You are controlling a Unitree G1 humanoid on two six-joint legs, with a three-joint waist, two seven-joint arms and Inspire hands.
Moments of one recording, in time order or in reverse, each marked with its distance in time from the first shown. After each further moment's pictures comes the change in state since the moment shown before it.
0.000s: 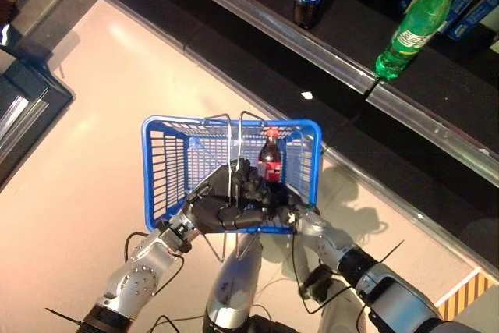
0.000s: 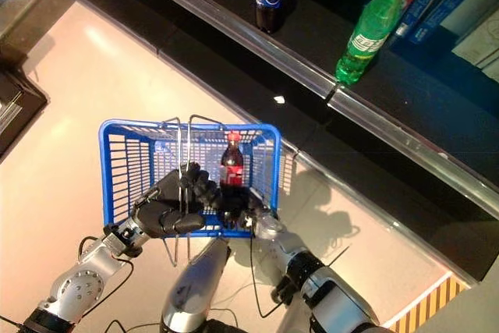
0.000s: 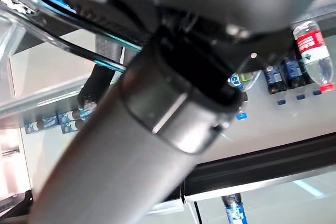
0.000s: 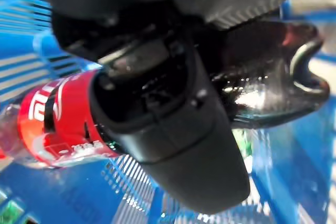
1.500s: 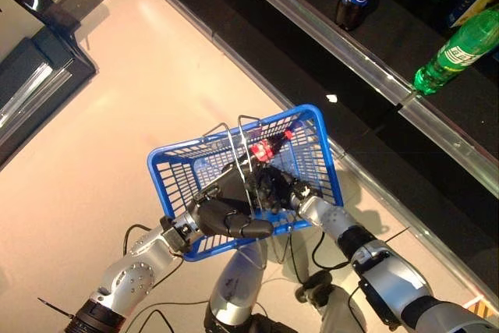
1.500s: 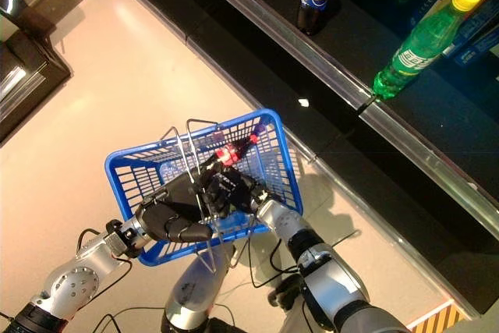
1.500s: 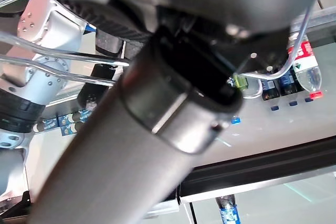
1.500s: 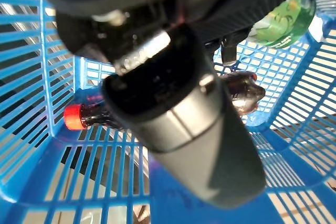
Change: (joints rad) left arm -0.025 0.058 -0.035 -0.070 -0.002 0.071 0.020; right arm -0.145 0.016 -0.181 0.197 0.483 0.105 0.152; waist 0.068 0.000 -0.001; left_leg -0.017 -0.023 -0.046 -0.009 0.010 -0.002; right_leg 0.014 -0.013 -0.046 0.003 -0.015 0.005
